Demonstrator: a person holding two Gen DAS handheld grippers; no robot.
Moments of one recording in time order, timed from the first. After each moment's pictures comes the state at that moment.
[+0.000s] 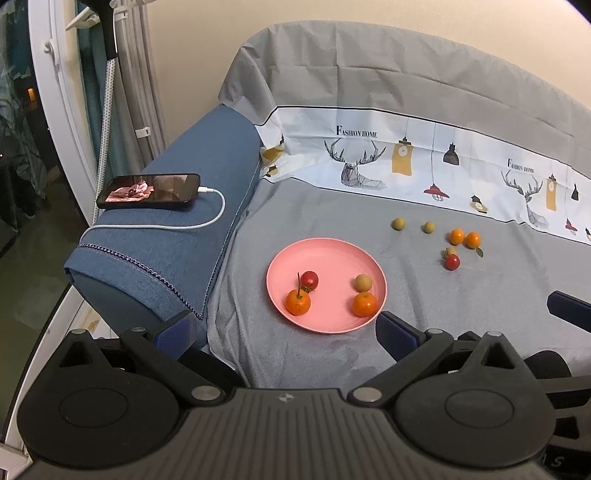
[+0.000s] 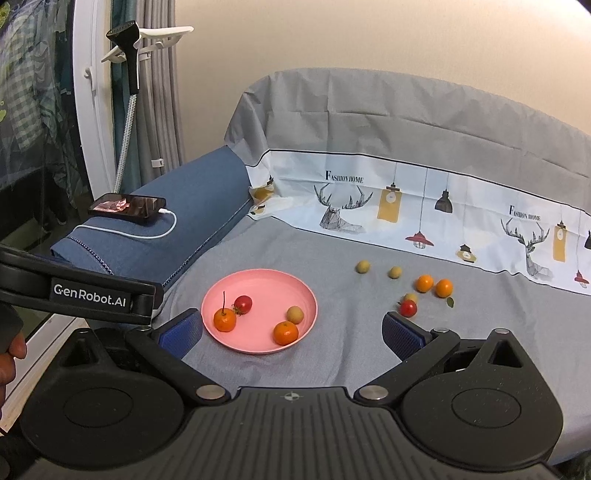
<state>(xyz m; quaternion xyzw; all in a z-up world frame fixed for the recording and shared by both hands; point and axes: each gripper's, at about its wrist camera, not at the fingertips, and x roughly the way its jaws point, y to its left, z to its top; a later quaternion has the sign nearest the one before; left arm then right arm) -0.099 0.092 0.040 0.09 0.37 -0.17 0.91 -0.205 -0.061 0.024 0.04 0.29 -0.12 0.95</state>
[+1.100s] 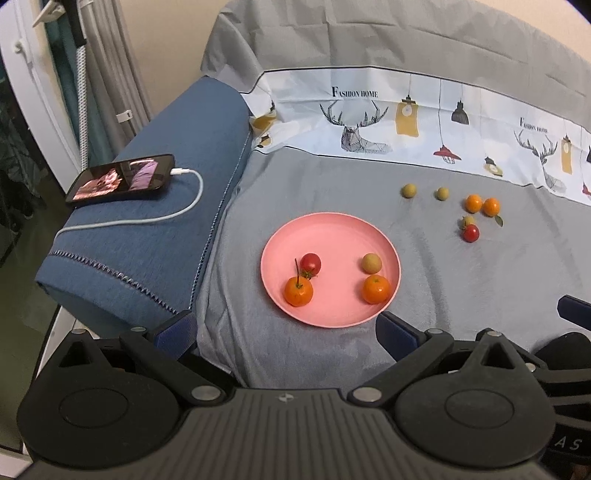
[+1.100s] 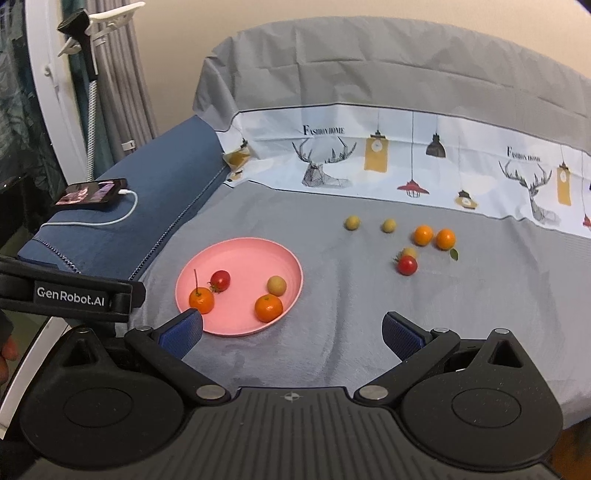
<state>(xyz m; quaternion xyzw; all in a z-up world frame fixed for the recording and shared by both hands) -0.054 0.055 0.008 0.15 0.41 -0.17 0.88 -0.173 -0.104 -0.017 0.11 0.34 -0.14 0.92</state>
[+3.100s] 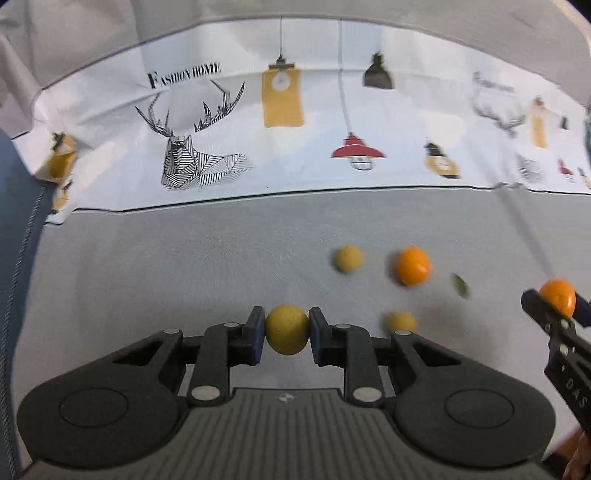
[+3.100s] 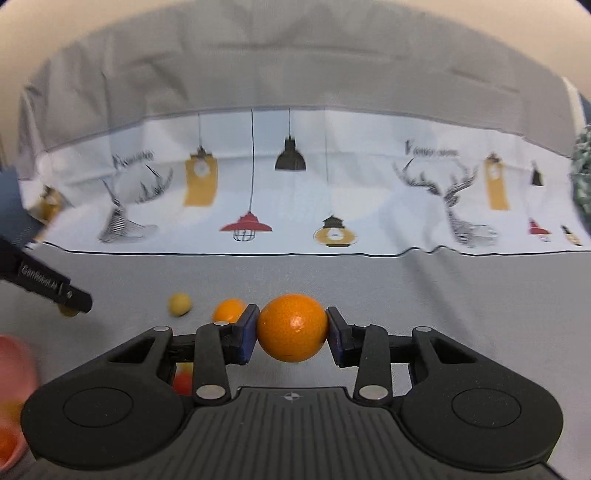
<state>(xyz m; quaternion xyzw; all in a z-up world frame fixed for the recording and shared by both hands) 0.118 -0.227 -0.081 0.19 0.46 -0.31 0.81 -0.089 -0.361 -0.104 0.10 0.29 -0.29 0.91</state>
